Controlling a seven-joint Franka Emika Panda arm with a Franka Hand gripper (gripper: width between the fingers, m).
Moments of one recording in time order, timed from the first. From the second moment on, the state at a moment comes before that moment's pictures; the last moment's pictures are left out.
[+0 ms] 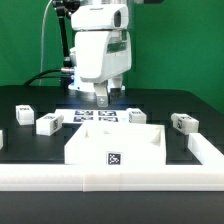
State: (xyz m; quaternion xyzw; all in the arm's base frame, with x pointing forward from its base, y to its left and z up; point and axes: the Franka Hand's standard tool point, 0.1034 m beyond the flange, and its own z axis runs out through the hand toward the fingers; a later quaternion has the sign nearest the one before) arm 0.505 -0.005 0.085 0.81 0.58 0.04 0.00
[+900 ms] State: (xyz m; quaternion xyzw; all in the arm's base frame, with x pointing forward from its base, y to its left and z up) arm 0.477 0.012 0.054 0.81 0.59 0.03 0.01
